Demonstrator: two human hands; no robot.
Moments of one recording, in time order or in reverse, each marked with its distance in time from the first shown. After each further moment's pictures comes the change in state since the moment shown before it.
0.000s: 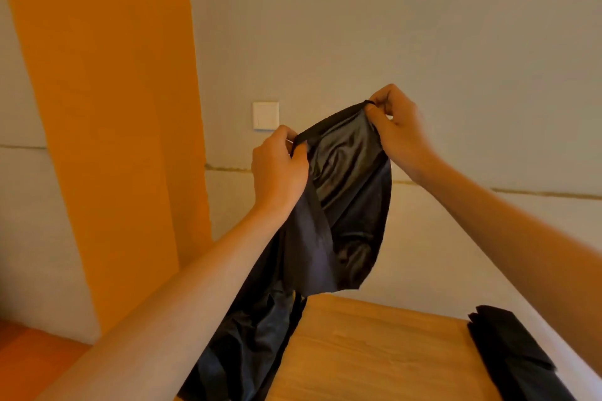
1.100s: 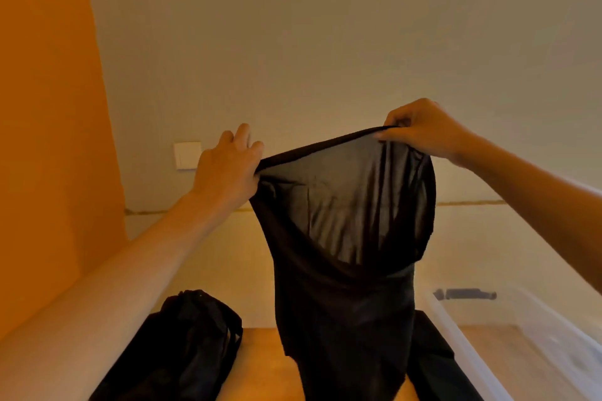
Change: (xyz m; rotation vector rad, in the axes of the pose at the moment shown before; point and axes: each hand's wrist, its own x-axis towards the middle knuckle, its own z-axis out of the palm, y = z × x) left_hand 0.044 0.072 0.026 0.808 -0.283 0.625; right_hand 0.015 -0.003 -0.219 -0.406 -0.222 0.120
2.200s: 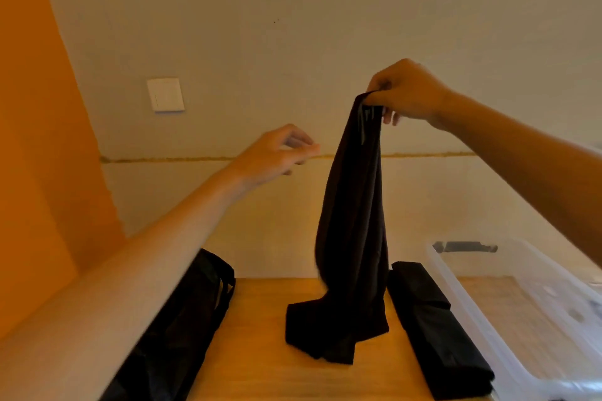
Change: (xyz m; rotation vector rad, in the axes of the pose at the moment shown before) left_hand -0.015 0.063 0.066 -1.258 -0.569 -0.298; right_hand 0.024 0.039 0.070 -0.057 -0.081 0.116
